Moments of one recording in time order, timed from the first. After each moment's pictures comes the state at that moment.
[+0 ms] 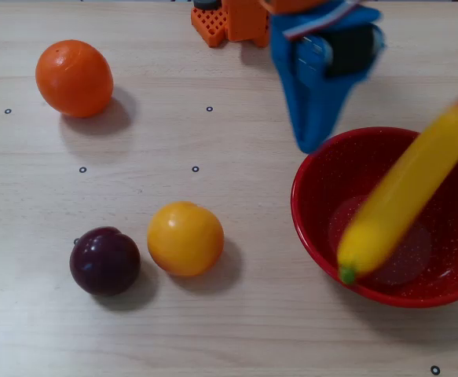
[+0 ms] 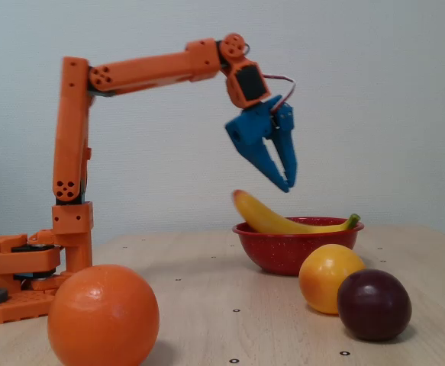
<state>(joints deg) -11.0 87.5 69.6 78.6 -9.0</state>
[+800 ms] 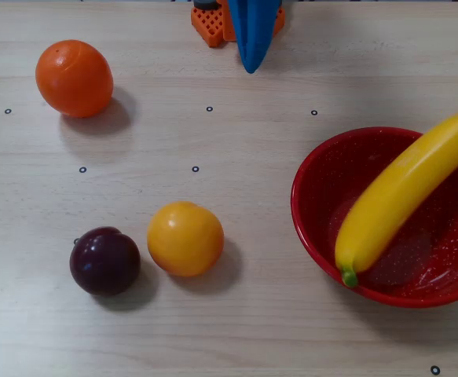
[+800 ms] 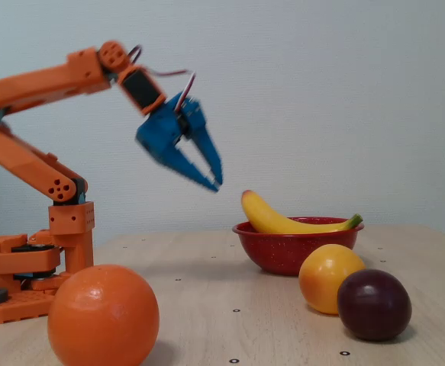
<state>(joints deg) -4.9 145.5 125.6 66.8 -11.8</state>
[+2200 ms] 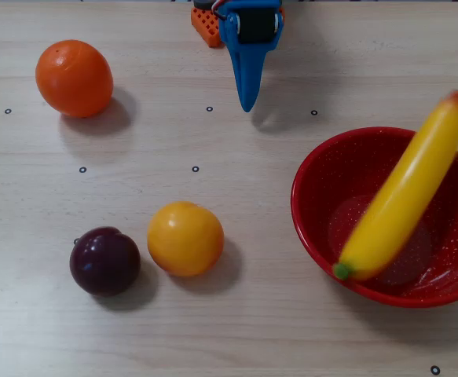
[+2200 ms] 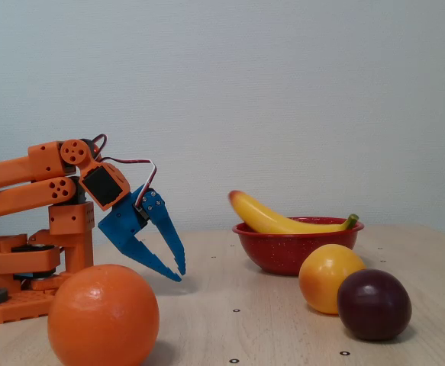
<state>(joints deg) -5.0 189.9 177.3 64.9 -3.3</state>
